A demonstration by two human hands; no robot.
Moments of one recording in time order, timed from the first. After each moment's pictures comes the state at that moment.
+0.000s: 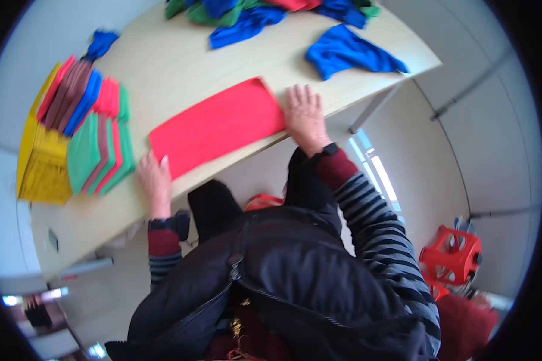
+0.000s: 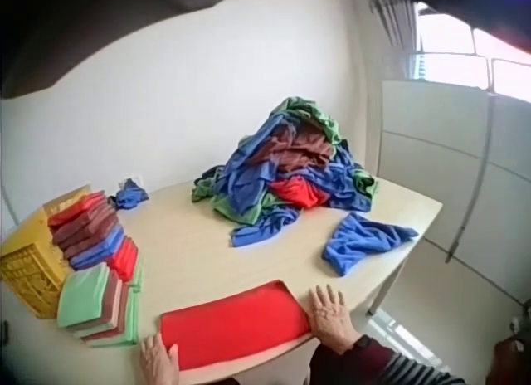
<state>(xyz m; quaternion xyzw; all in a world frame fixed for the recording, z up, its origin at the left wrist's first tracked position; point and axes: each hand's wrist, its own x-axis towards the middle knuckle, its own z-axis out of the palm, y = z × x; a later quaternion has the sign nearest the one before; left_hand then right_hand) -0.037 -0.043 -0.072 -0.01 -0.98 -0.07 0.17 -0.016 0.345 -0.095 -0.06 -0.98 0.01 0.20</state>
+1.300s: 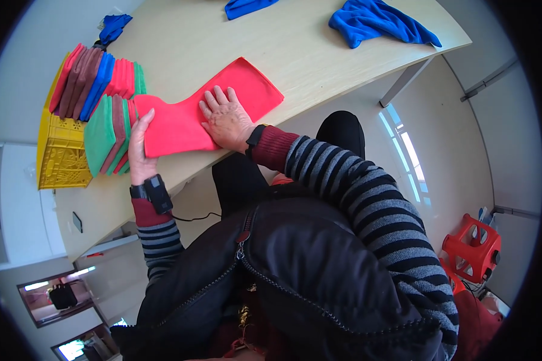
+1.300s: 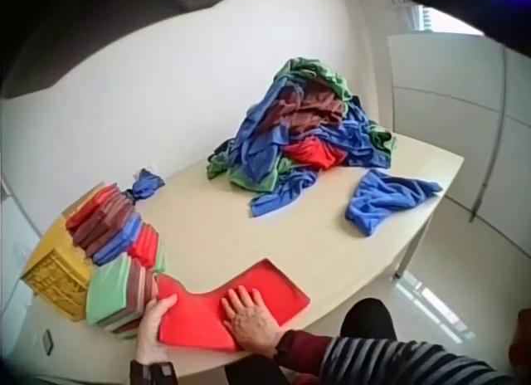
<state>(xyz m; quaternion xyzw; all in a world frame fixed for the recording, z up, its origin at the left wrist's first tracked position) -0.072 -0.065 0.013 0.03 -0.58 -0.81 -0.11 -0.047 0.145 -0.071 0.19 -0.97 0.10 0.13</state>
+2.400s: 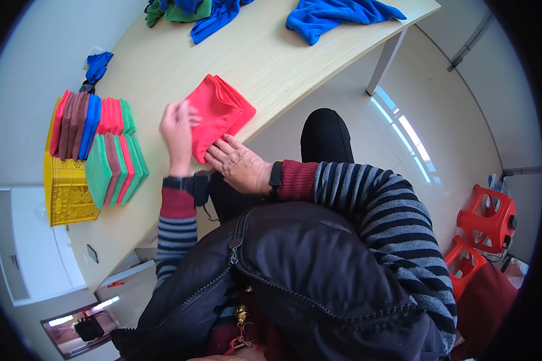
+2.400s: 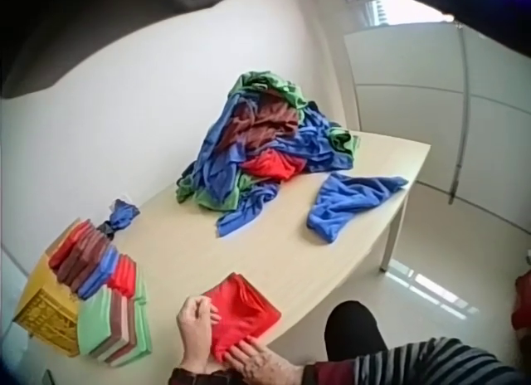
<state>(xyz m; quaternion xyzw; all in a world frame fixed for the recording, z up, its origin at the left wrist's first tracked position) -0.085 0.073 -0.033 -0.16 -0.80 -0.57 0.04 0.044 0.198 -0.087 0.28 -0.94 0.13 0.14</state>
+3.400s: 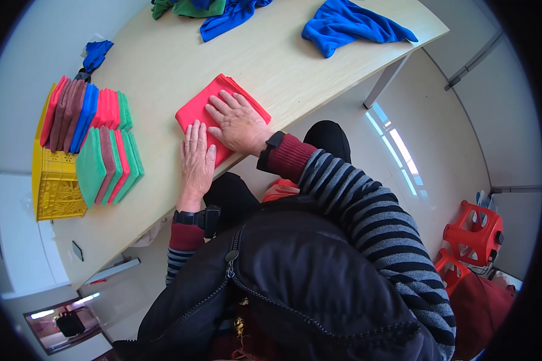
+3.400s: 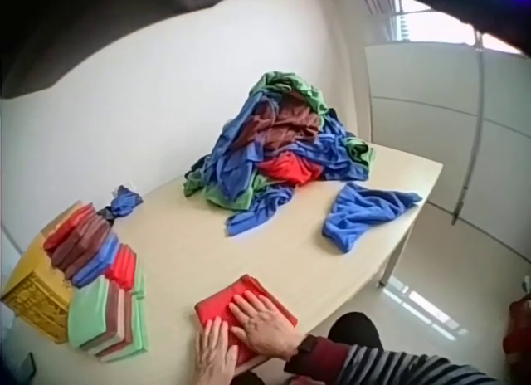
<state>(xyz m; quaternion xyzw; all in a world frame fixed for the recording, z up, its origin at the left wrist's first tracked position) -0.037 0.029 -0.076 -0.29 -0.94 -0.16 0.08 -0.052 0.216 -0.080 0.16 -0.96 0.17 0.15</state>
